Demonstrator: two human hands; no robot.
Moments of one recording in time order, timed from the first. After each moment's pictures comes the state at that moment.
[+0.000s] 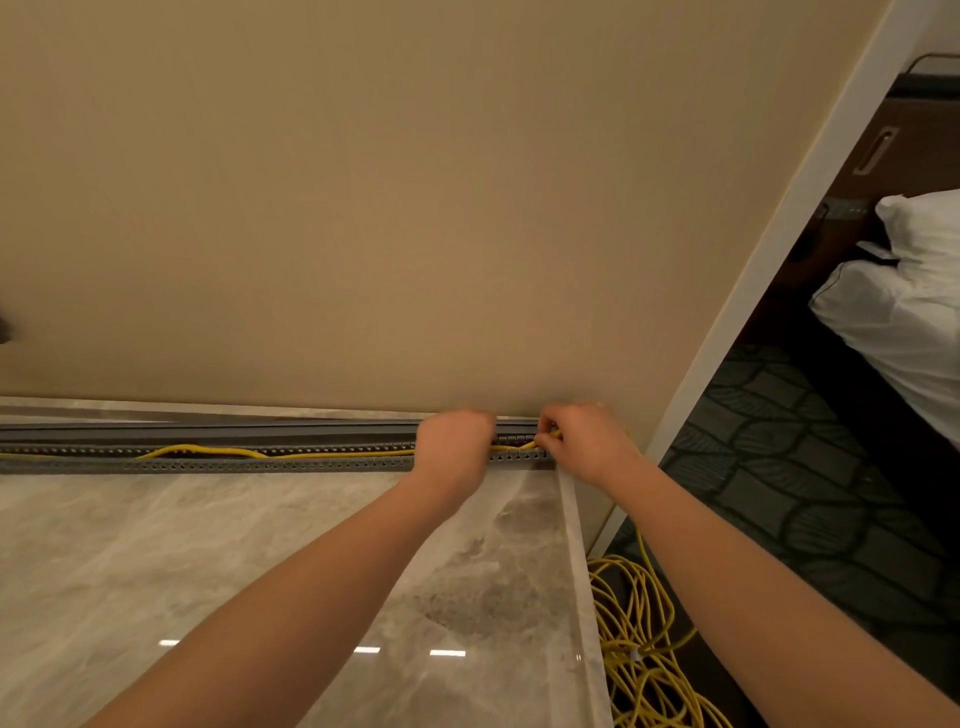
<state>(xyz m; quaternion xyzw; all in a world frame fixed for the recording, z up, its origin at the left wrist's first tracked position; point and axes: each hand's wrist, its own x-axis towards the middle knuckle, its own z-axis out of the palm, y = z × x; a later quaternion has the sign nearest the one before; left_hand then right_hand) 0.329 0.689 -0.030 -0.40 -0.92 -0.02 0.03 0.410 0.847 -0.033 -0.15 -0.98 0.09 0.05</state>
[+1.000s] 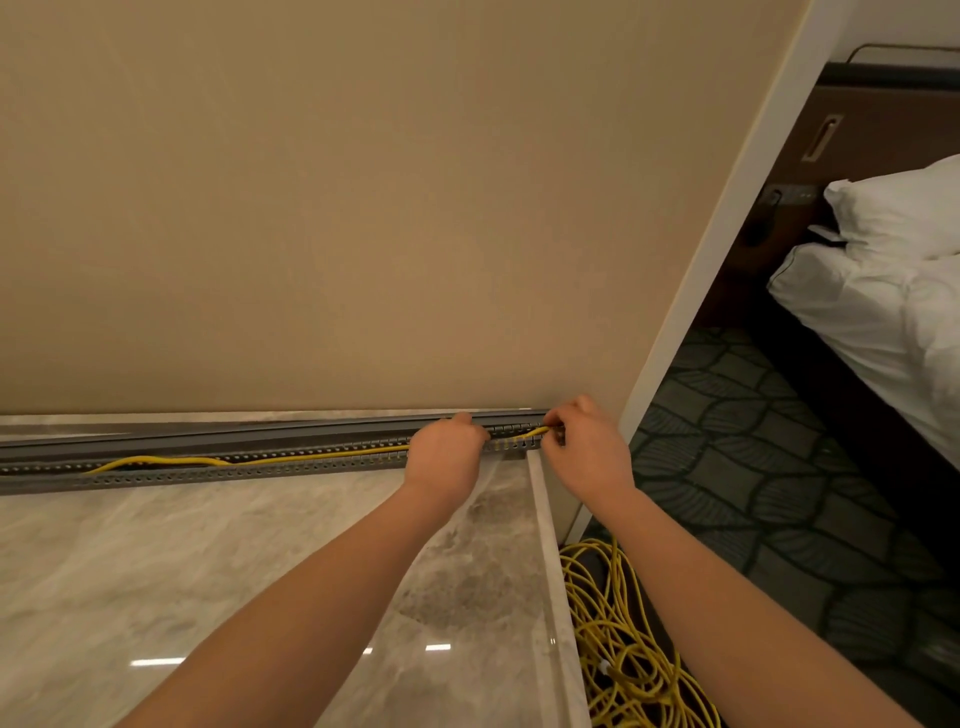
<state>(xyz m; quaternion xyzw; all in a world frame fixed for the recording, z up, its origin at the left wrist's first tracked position) 0.341 0.701 -0.056 -0.44 -0.90 -0.04 0.04 0.450 0.848 -0.056 -0.28 -0.93 0.16 0.16</state>
